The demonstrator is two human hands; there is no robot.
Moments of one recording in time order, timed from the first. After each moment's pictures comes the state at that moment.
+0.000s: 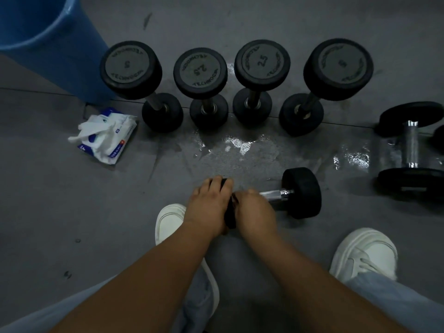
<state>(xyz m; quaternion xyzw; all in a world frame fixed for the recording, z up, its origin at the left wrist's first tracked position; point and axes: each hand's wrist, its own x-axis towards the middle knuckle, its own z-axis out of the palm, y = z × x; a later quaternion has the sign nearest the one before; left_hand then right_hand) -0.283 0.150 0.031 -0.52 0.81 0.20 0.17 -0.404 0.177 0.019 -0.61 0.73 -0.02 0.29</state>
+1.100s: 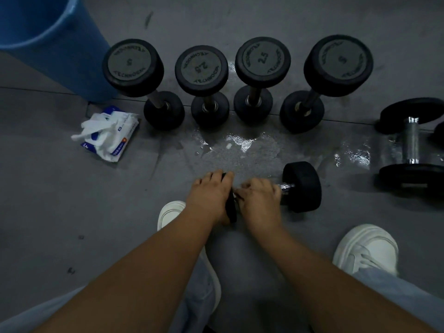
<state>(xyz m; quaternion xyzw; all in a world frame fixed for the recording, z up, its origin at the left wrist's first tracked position) -0.286 0.134 0.037 -0.52 0.80 0.21 0.21 -0.414 0.181 0.001 -0.66 0.73 -0.07 0.15</state>
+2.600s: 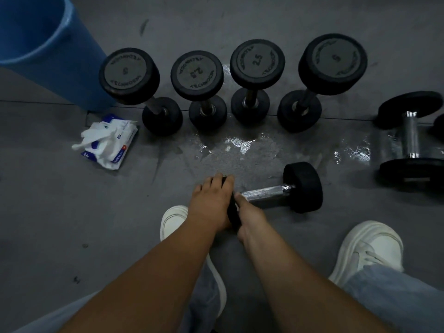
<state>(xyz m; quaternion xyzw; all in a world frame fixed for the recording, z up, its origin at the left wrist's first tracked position) -0.285 0.143 0.031 -0.53 0.81 0.20 0.16 -0.368 0.172 0.014 0.19 0.64 -0.36 0.65</state>
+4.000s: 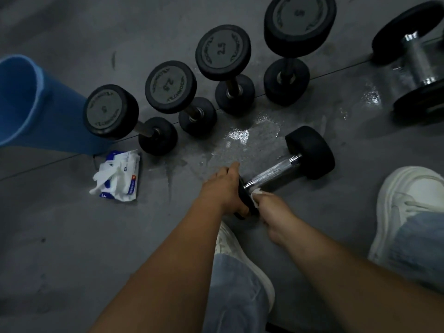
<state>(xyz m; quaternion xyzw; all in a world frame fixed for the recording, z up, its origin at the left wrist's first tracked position) -0.292 0.096 0.043 -0.47 0.78 0.28 0.31 -0.381 0.186 0.021 0.06 0.65 -0.37 0.66</state>
